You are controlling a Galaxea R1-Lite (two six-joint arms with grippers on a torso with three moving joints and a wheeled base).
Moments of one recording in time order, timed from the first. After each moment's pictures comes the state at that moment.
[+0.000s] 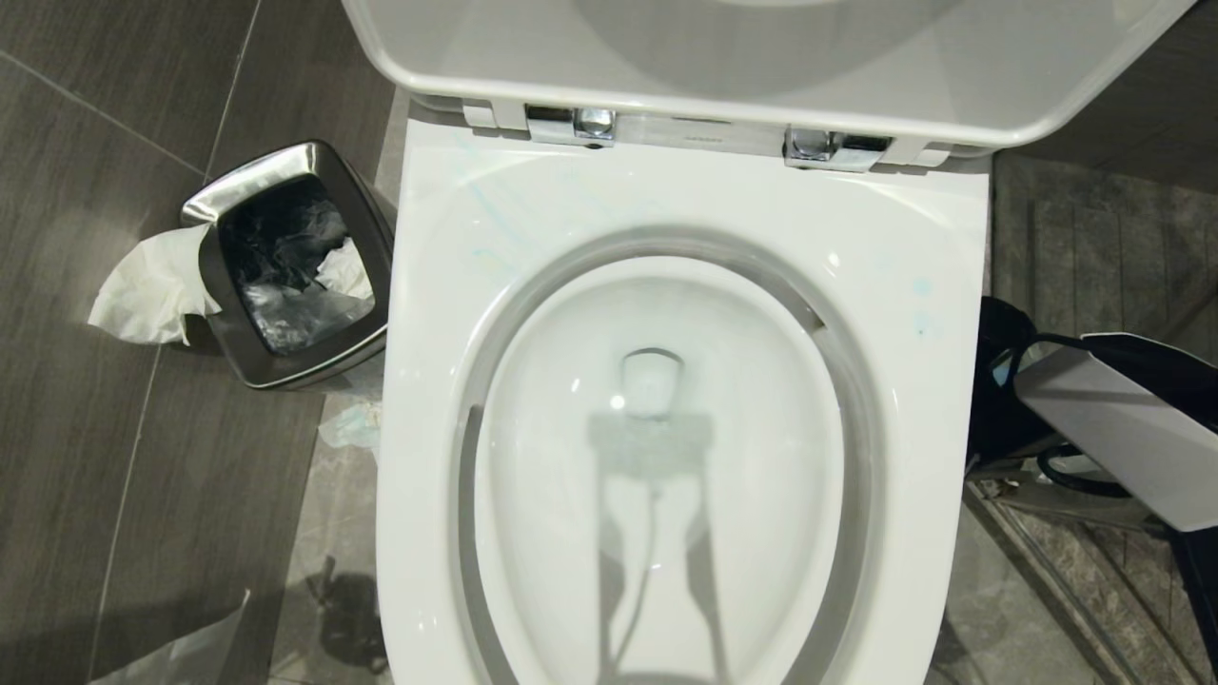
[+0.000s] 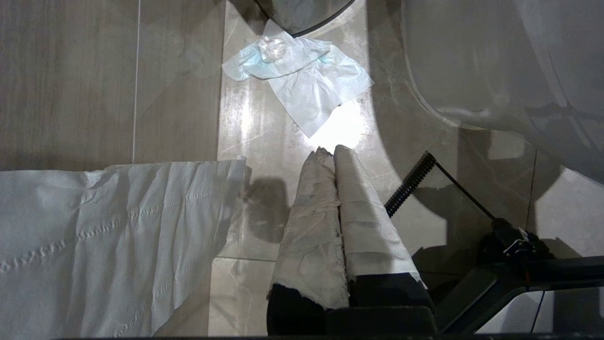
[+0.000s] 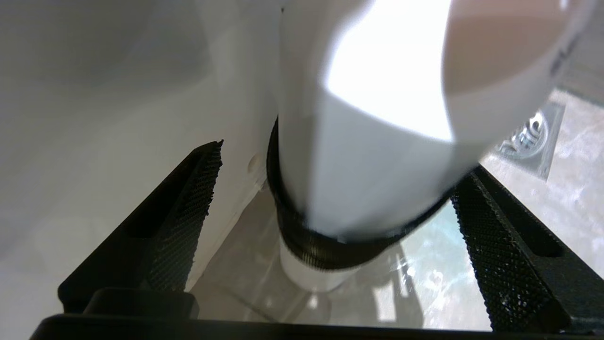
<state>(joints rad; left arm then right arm) 0.00 0.00 0.00 0.01 -0.03 0.04 0.08 2.44 -1.40 -1.52 0.24 -0.20</state>
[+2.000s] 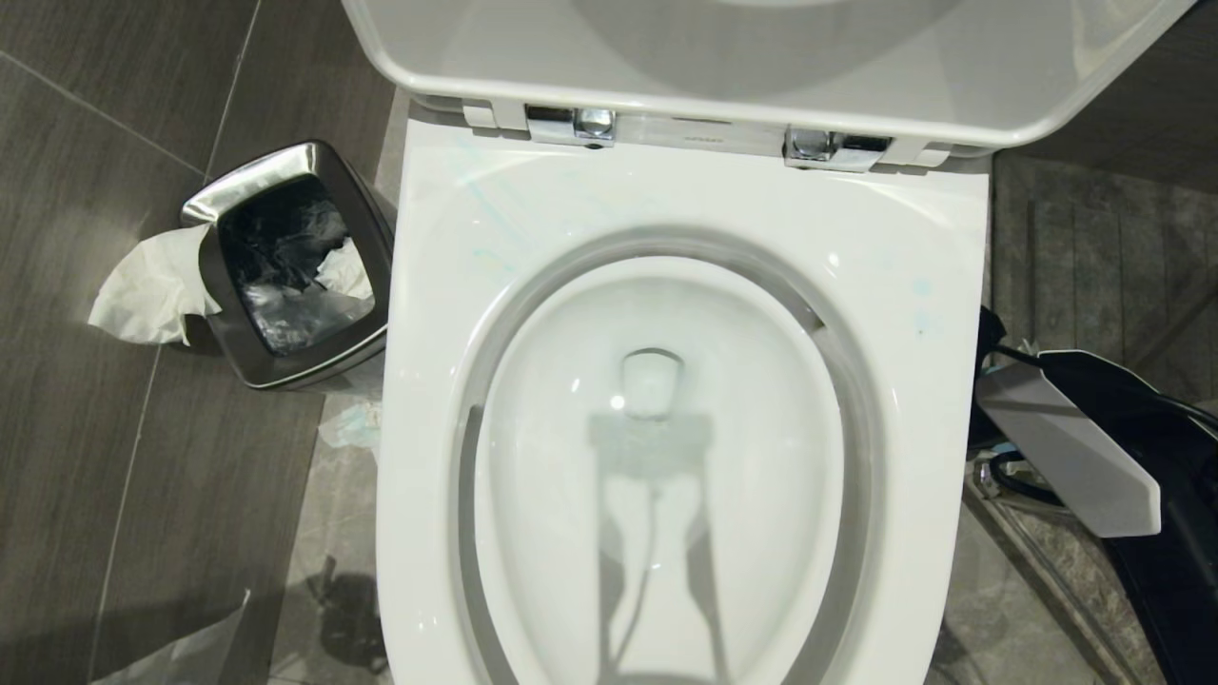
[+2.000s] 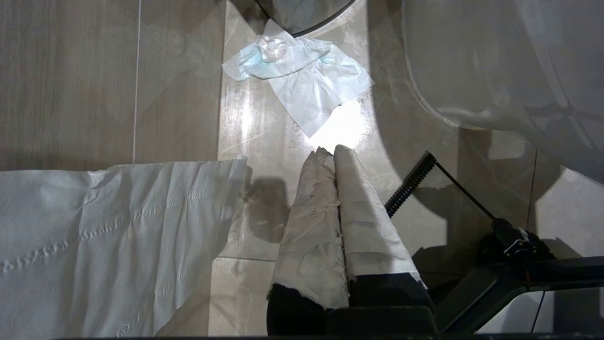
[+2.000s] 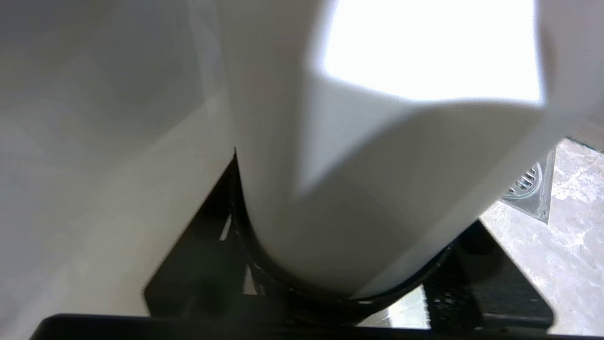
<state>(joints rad) 0.00 0.00 0.00 0.01 -0.03 0.04 0.08 2.60 -1.69 -1.52 0.24 -0.20</state>
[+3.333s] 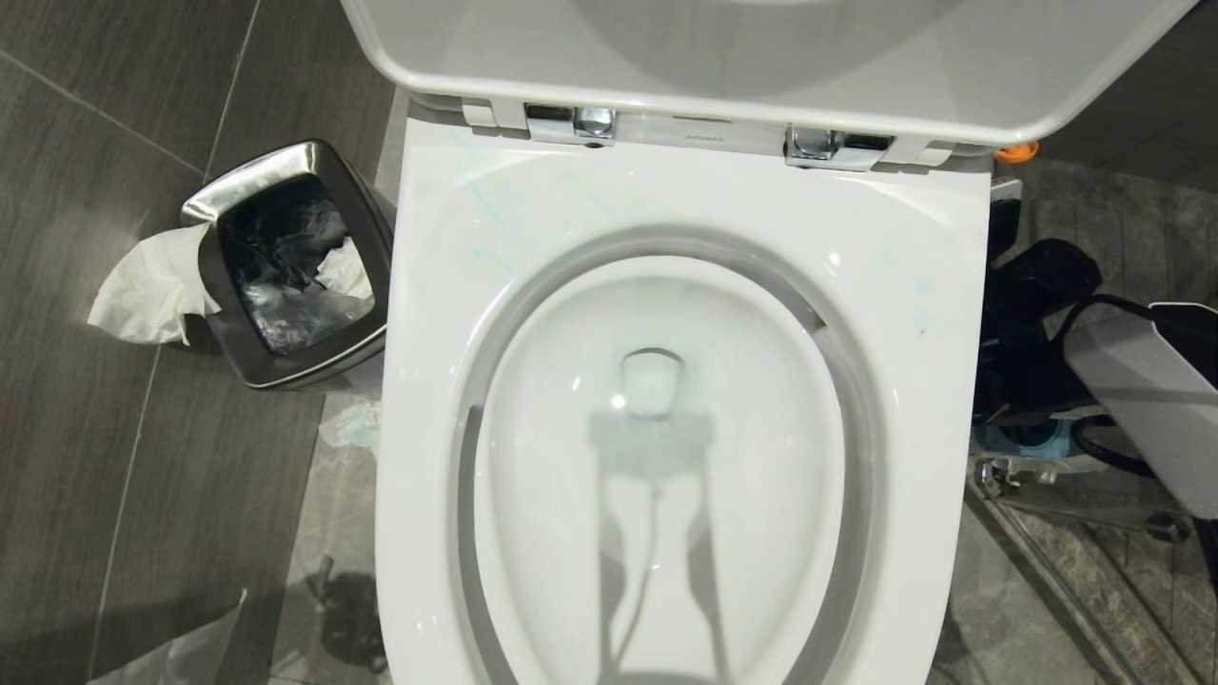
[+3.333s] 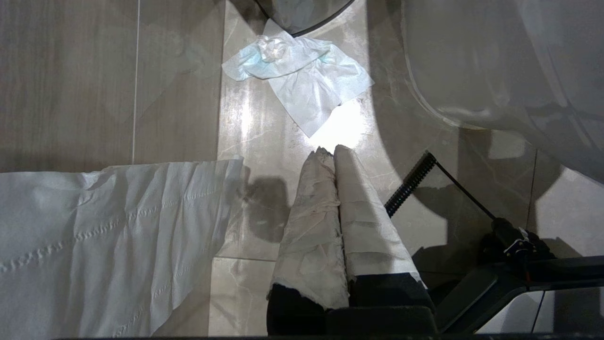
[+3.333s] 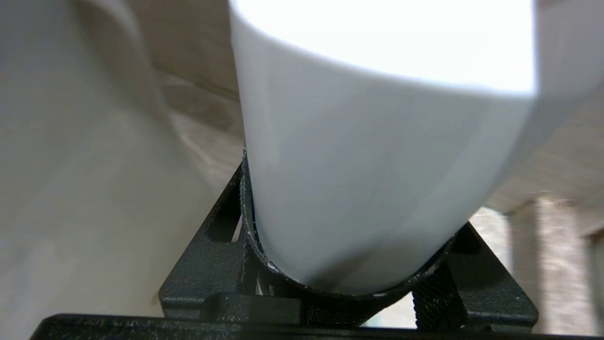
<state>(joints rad) 0.00 0.00 0.00 0.01 -0.03 0.04 0.01 2.39 -1.61 -1.52 0.22 -0.14</state>
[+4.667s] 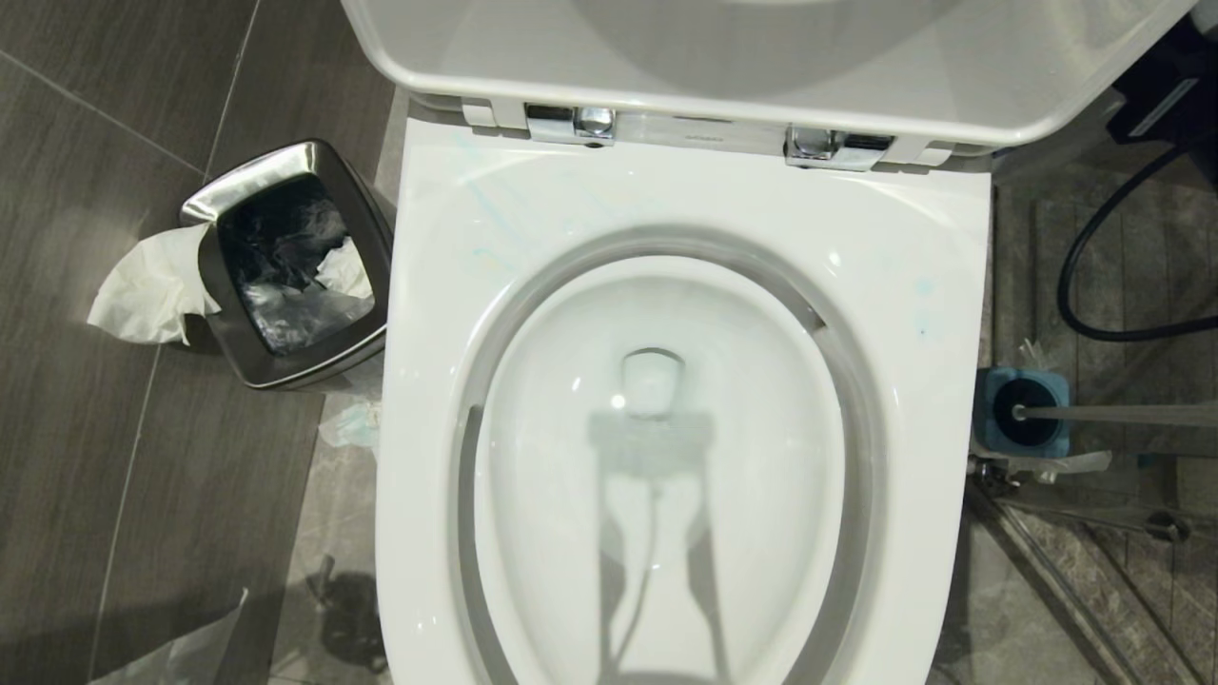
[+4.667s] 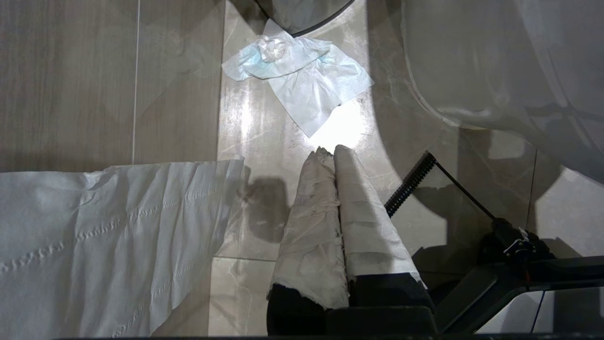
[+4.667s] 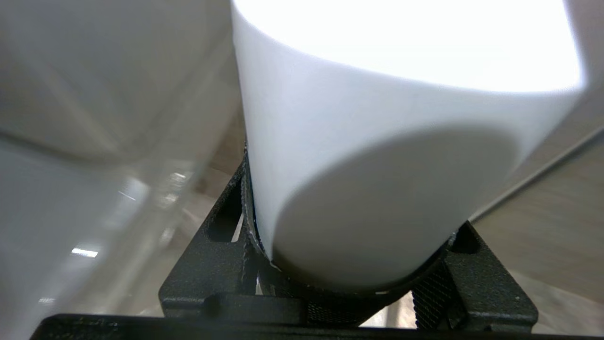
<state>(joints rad) 0.00 0.00 0.00 0.01 -0.03 0.04 -0.01 1.57 -1.07 -1.15 0.10 -0.12</state>
